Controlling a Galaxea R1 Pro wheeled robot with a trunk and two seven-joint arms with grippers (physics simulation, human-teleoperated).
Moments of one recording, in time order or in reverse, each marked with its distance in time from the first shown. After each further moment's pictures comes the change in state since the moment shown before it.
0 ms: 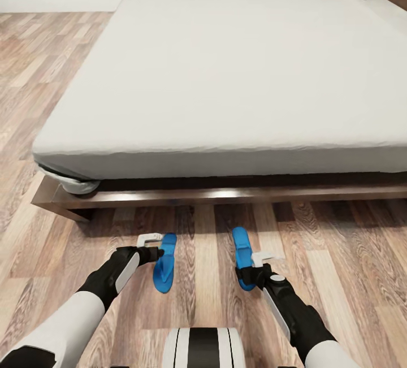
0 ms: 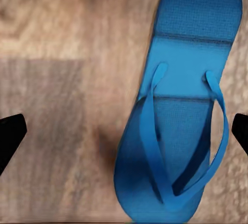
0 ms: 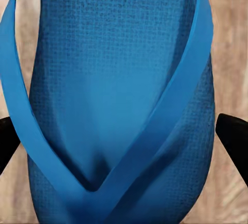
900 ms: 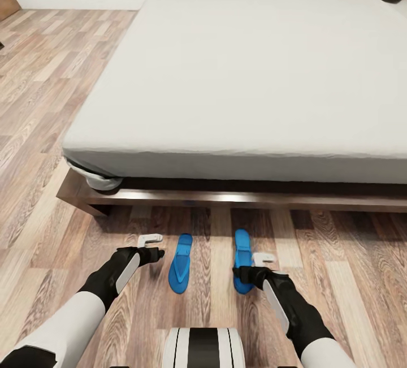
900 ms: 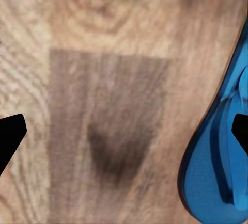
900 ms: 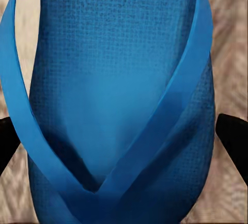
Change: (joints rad) left arm 0.000 -0.003 0.000 0.006 0.000 -0.001 0.000; right arm -0.005 0.037 -0.092 -0.026 -0.132 0.137 0.000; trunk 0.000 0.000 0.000
